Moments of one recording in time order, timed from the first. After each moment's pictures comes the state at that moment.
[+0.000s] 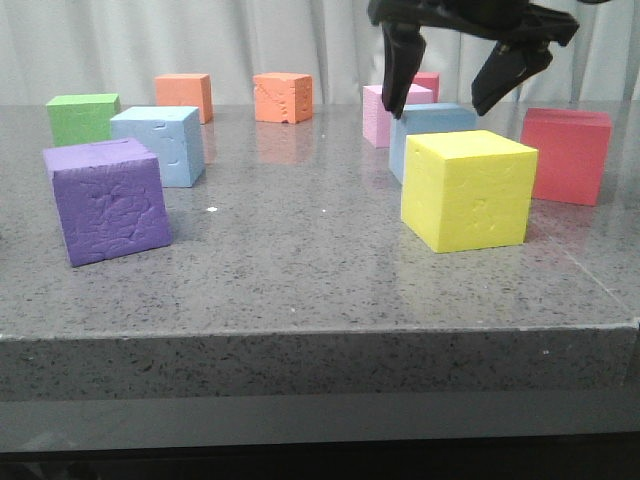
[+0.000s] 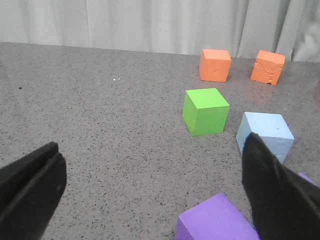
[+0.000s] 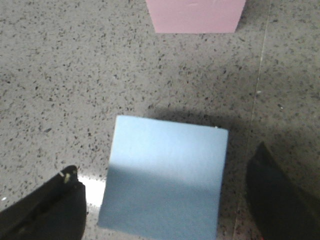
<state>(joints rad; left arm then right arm) 0.05 0.44 -0.64 -0.09 0.54 0.03 0.34 1.82 -1.60 0.06 0.81 0.19</state>
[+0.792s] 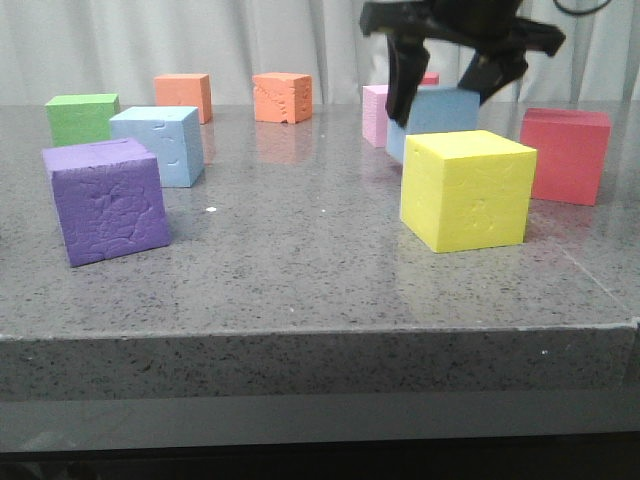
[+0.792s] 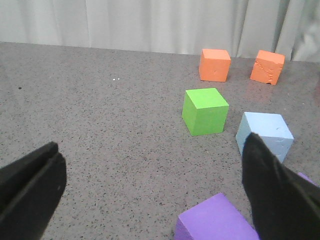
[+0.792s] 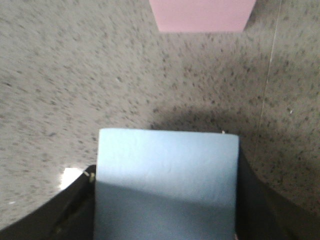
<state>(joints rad) 0.05 0.44 -0.64 -0.09 0.54 0.03 0.35 1.86 -1.69 0.07 0.88 0.19</state>
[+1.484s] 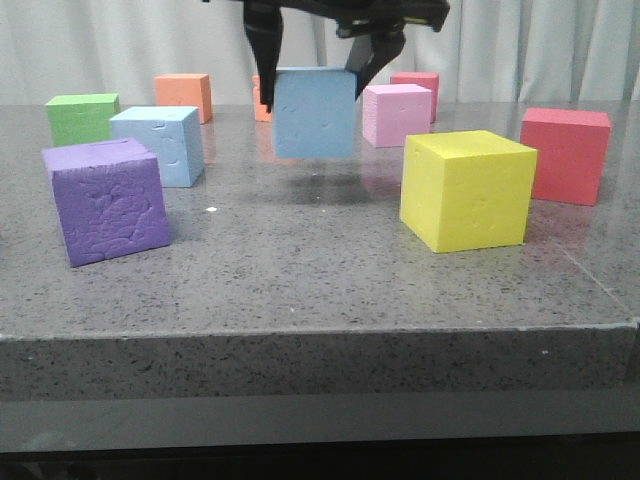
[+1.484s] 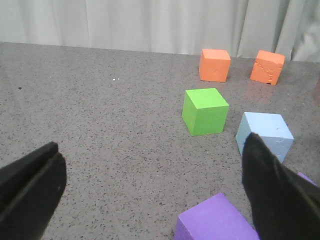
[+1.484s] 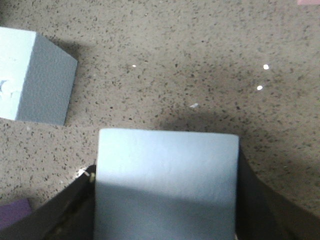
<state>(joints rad) 0.05 0.44 -0.64 -0.09 0.54 0.03 0.66 1.91 -1.80 -0.15 0.96 0.62</state>
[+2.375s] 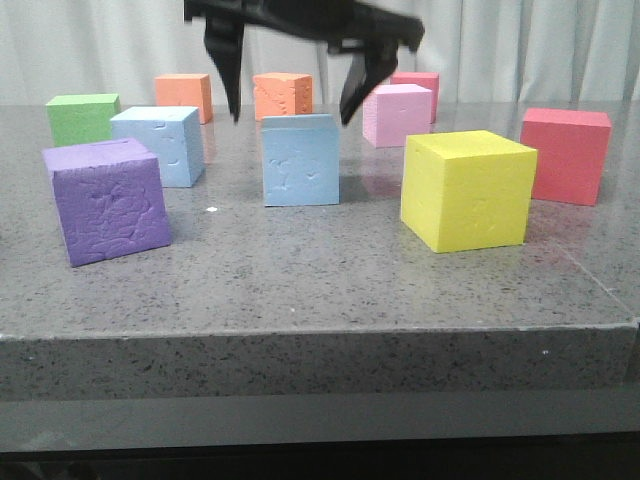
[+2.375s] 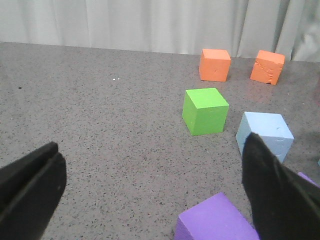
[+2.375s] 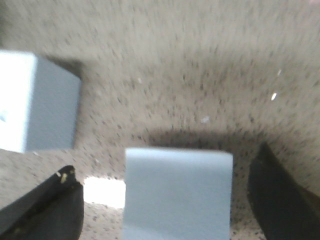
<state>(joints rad) 0.05 0.44 -0.64 -0.09 0.54 0.03 0.67 1.97 -1.92 -0.17 1.00 0.69</state>
